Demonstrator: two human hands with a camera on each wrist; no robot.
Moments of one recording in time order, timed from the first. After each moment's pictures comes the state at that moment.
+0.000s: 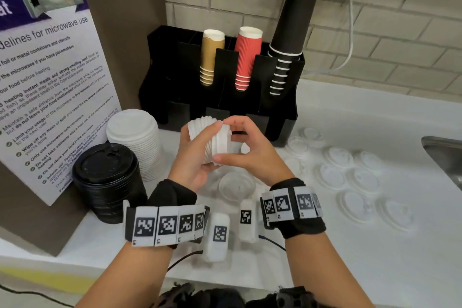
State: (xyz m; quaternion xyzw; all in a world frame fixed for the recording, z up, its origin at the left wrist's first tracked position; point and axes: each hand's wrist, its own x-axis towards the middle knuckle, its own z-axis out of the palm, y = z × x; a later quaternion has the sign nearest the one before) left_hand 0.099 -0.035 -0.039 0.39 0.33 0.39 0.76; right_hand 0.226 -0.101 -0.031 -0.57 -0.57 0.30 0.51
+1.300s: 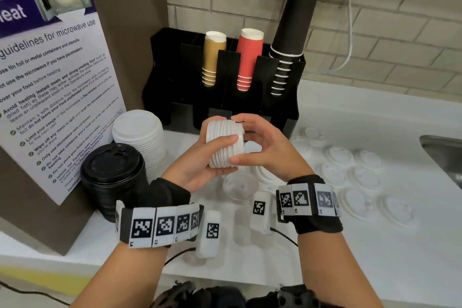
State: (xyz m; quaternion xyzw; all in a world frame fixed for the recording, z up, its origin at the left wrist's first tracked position) left_hand 0.082 -0.034 -0.033 0.49 0.22 0.27 0.80; right_hand 0.235 -0.115 -0.013 -0.56 -0.57 0.34 0.50
